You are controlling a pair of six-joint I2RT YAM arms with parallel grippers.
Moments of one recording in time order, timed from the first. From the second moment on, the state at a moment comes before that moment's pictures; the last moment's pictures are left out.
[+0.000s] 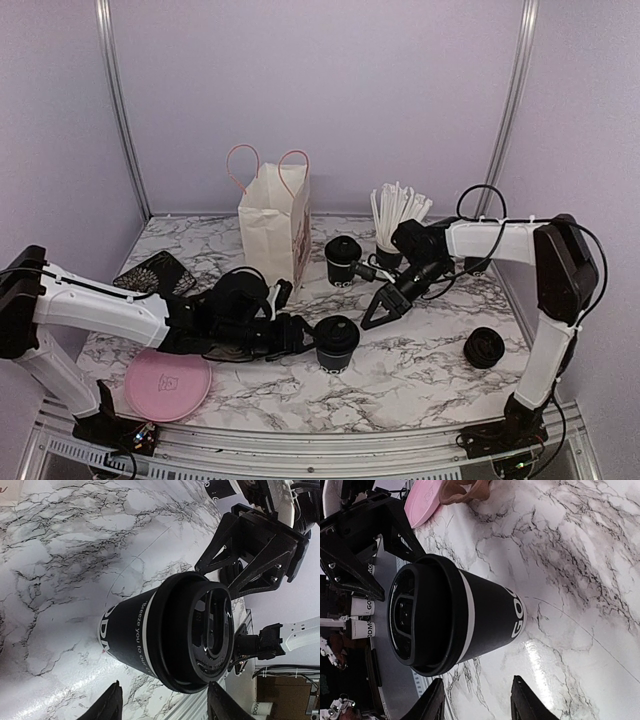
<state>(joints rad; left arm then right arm) -1.09 1.54 0.82 0.11 0.12 -1.02 0.52 1.85 1.30 -0.92 -0.92 -0.40</state>
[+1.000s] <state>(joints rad) -1.00 1.56 0.82 0.13 0.16 -0.95 0.61 1.74 1.20 -0.93 -0.93 -0.44</state>
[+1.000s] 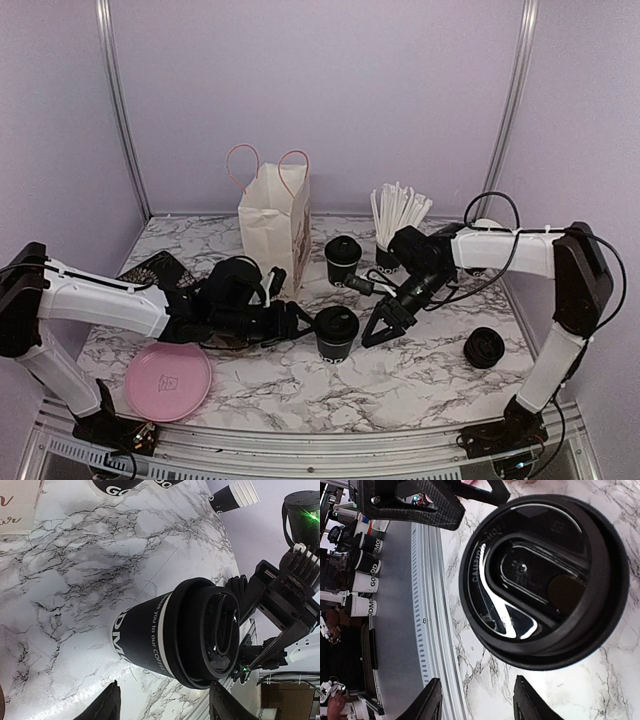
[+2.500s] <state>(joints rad) -1.00 1.69 0.84 0.26 0.35 -1.01 0.51 2.00 1.44 -0.89 -1.00 -0.36</state>
